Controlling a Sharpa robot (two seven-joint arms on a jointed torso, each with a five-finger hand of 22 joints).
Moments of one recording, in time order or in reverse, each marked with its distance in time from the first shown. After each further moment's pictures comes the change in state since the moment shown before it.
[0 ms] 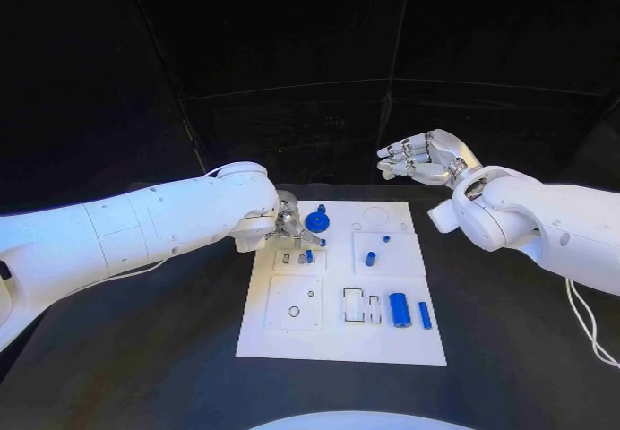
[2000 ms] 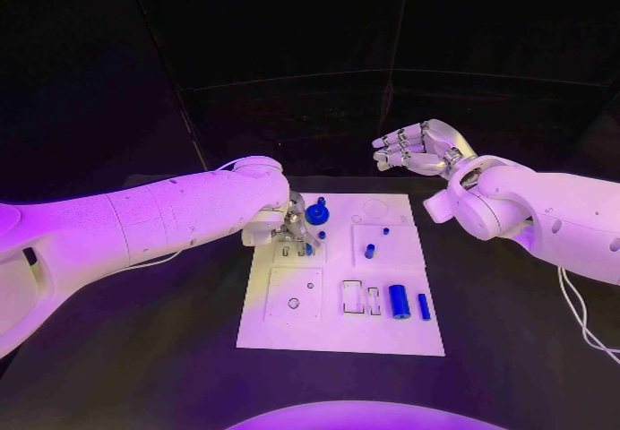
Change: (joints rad) left arm 0.000 0.074 -0.028 -0.067 -0.001 0.107 -0.016; left_hand 0.097 0.052 0.013 -0.024 0.000 -0.021 0.000 0.042 0.040 -0.018 -0.003 -0.017 -0.016 0.000 0.000 0.000 0.000 0.000 0.000 0.000 0.014 0.030; right arm 0.000 0.029 0.000 -0.033 0.025 0.030 0.019; right_hand -0.004 -0.004 0.034 -0.018 0.018 0.000 0.000 -0.008 -0.001 0.003 0.004 0.000 -0.055 0.011 0.004 -0.029 -0.022 0.000 0.021 0.000 -0.039 -0.024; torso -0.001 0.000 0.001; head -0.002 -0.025
